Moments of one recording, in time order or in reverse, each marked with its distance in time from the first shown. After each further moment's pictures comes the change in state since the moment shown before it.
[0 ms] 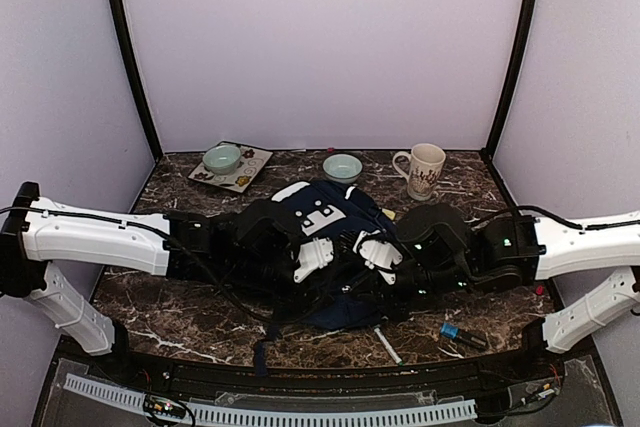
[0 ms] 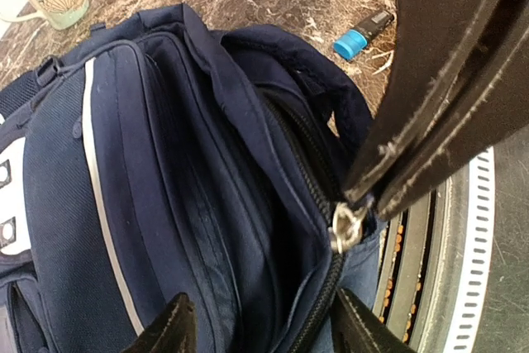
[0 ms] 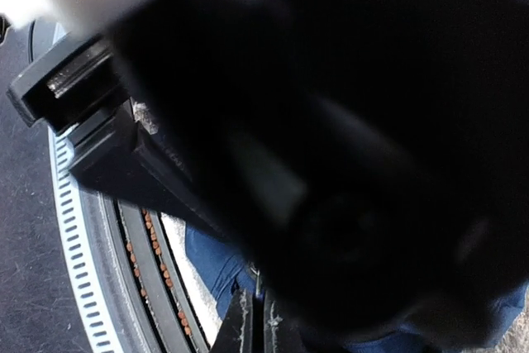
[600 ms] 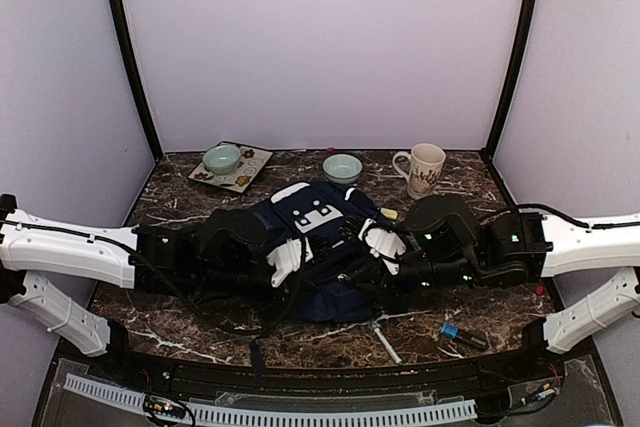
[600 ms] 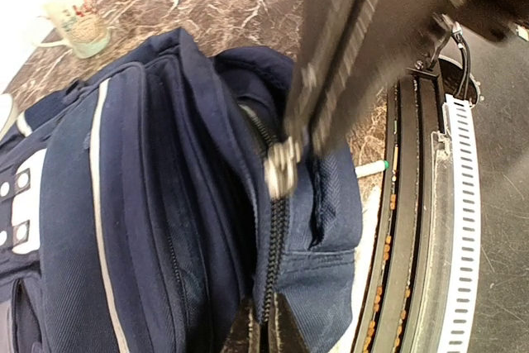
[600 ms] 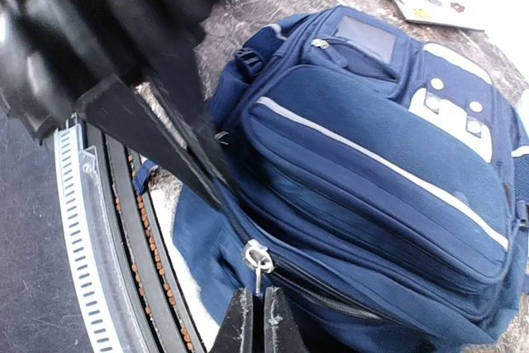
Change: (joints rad) left arm -0.017 -0.150 -0.156 0.140 -0.035 -0.027; right arm -0.018 -0.018 0.010 0.036 0.015 -0.001
